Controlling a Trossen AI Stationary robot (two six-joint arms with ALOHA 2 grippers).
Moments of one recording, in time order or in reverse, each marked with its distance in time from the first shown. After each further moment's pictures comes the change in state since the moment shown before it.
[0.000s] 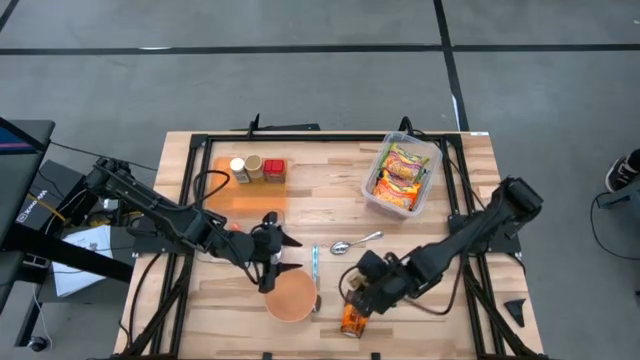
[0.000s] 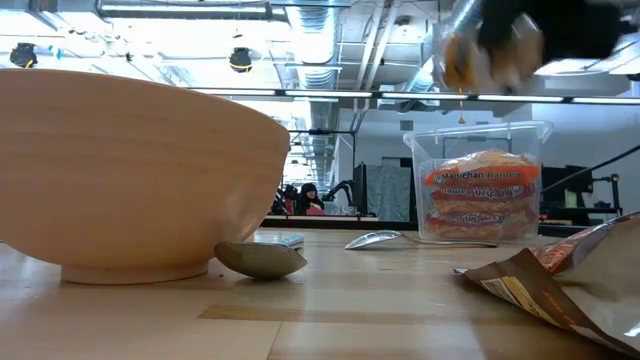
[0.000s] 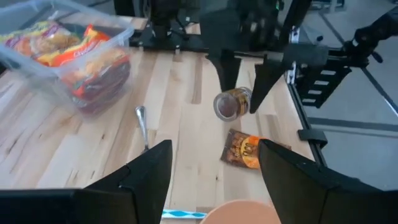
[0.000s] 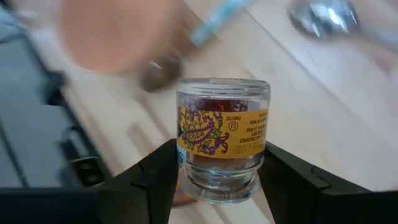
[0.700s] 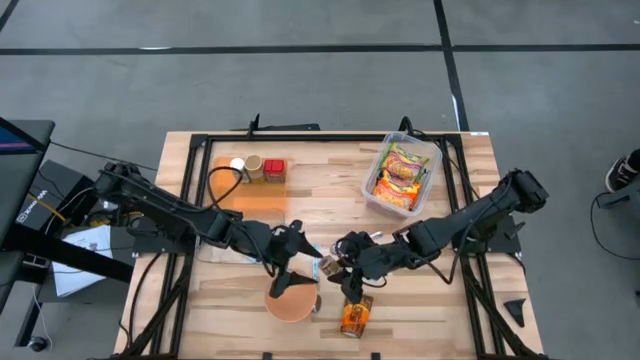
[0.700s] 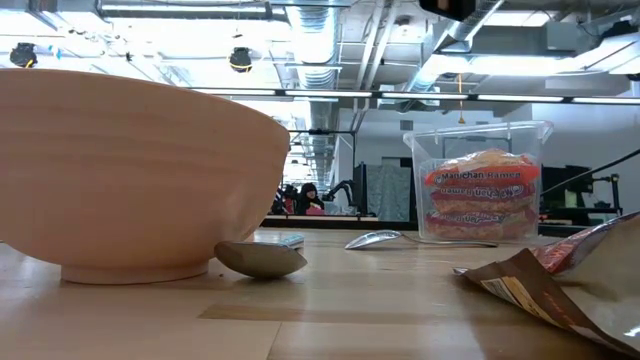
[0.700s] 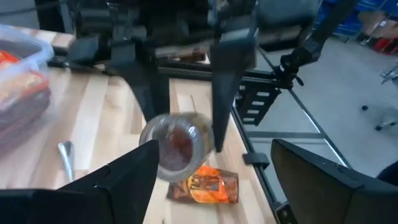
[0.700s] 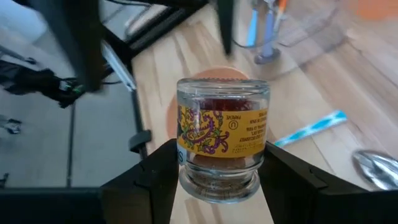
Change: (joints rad) left arm 0.106 0.115 0.001 0.284 0.336 0.041; right arm -0.136 -0.087 0.027 0.312 -0.028 -0.427
